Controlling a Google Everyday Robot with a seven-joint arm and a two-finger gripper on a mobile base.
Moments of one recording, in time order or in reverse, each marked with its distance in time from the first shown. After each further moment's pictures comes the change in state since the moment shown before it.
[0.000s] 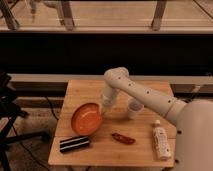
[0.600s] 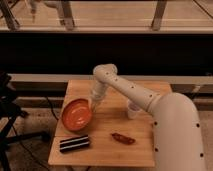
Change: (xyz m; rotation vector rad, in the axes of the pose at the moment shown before) arm 0.069 -0.032 0.011 0.039 0.027 -0.074
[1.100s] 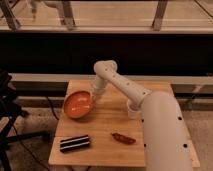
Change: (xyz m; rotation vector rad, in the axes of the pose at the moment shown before) arm 0.041 0.037 -0.004 -0.026 0.066 0.227
